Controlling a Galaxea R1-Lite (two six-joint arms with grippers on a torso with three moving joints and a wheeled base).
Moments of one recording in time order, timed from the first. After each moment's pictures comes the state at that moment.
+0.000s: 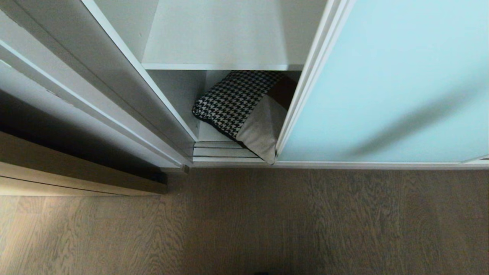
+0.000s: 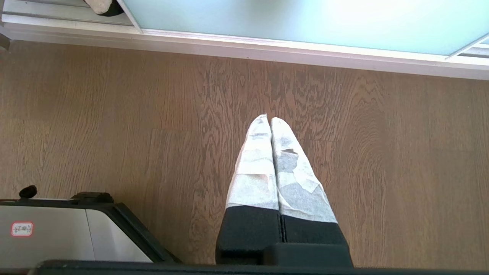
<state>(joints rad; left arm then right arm) 0.02 0.00 0.00 0.00 0.00 -0.02 0.00 0.00 0.00 0.01 0.00 -0.02</state>
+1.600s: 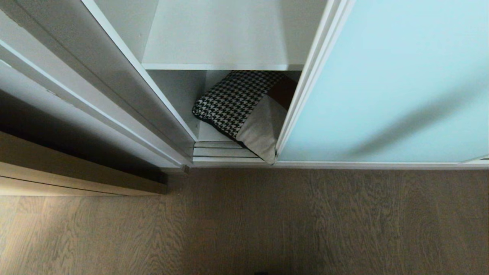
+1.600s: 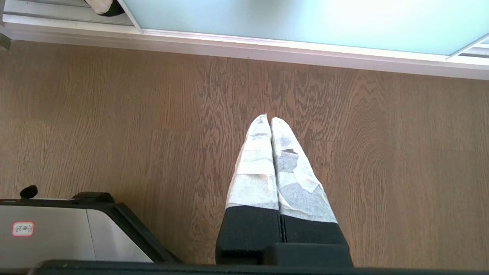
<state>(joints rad) 0.02 0.00 0.00 0.00 0.00 -0.02 0.00 0.00 0.00 0.00 0.00 -0.02</state>
